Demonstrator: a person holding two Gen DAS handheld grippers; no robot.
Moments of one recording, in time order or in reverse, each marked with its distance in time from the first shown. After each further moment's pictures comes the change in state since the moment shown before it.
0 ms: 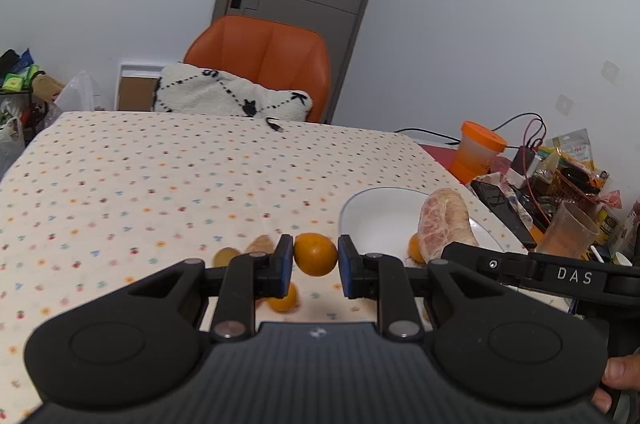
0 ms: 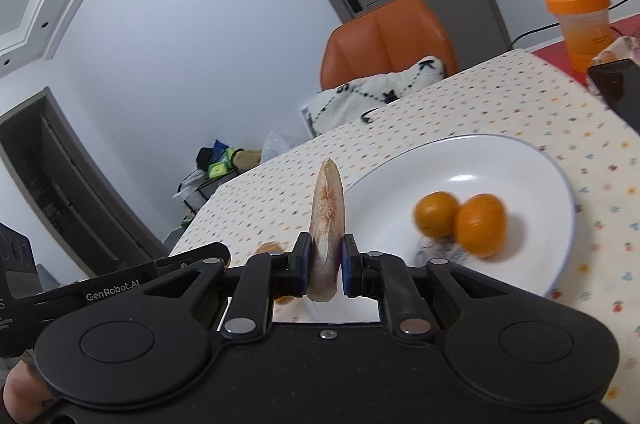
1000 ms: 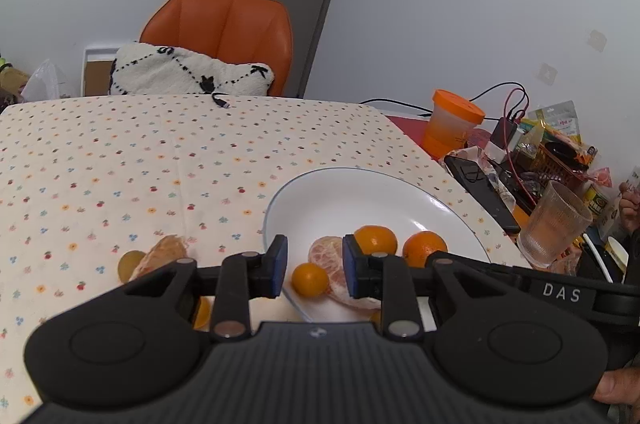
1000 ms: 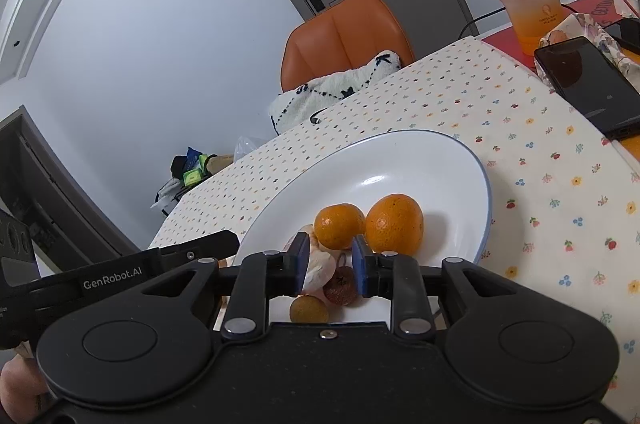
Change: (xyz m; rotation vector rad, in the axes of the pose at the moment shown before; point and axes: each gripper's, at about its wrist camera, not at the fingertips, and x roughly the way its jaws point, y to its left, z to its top) left arm 0.048 -0.038 0.003 0.026 0.079 -0.056; right arm -0.005 -0.046 0.003 0.065 0.010 -0.057
